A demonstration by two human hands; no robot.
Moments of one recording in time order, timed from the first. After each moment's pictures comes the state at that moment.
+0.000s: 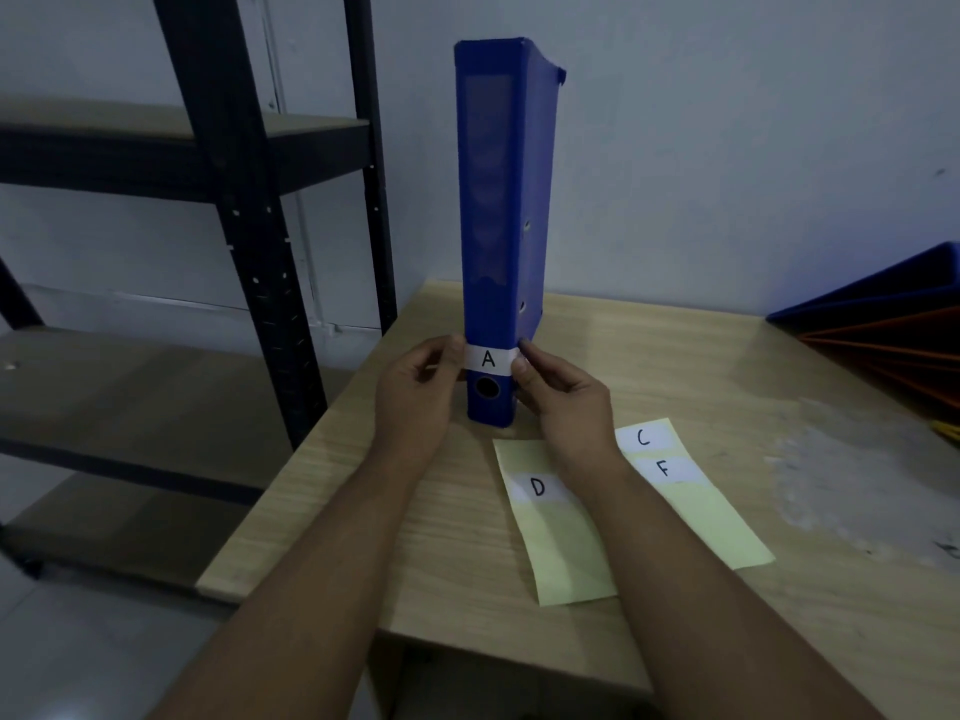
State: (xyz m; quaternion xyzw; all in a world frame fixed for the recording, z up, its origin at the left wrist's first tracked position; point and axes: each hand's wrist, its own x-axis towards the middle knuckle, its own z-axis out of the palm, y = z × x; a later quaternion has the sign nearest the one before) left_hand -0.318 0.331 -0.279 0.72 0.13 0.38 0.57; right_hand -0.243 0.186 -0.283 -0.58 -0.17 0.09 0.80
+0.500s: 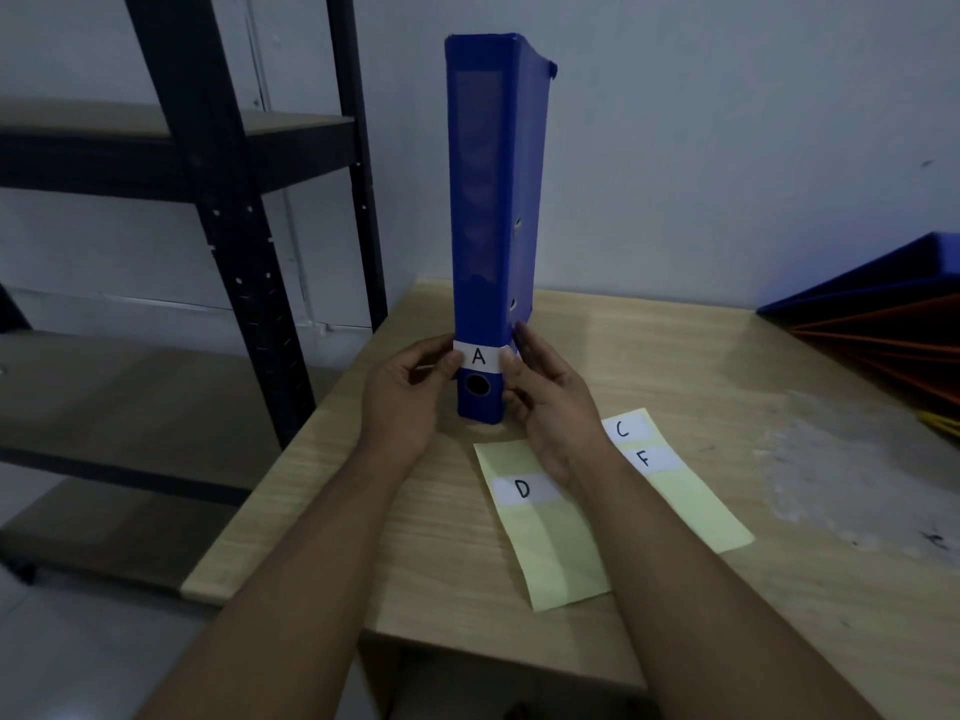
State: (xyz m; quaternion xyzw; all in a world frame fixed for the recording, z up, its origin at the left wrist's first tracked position) left_hand -0.315 0.335 -0.280 0.73 0.13 0.35 0.57; right_hand -0.241 0.186 -0.277 -0.50 -0.17 0.20 0.83
